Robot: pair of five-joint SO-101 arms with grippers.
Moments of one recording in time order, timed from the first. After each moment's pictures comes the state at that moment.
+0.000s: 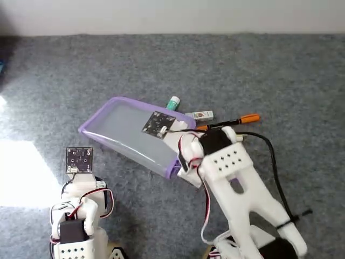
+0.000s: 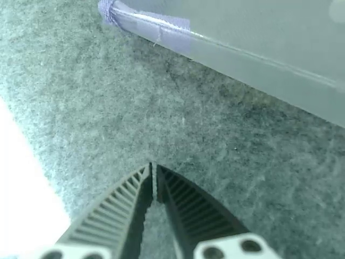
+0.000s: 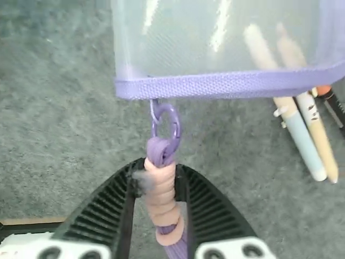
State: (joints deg) left arm -11.8 -103.4 97.0 71.4 -0.4; right arm -30.2 -26.5 31.1 82.5 32.5
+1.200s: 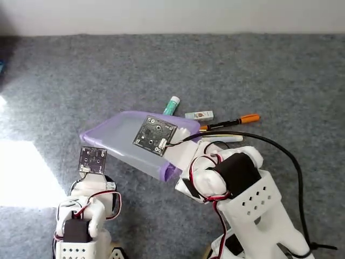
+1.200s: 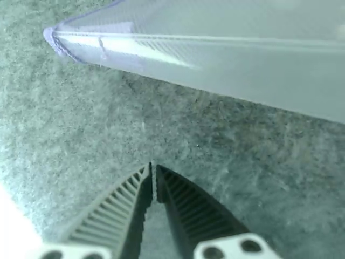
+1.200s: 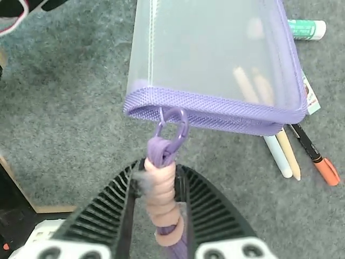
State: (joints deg) left arm -3.6 -103.4 97.0 71.4 -3.0; right arm -37.4 -39.1 16.0 100.4 27.8
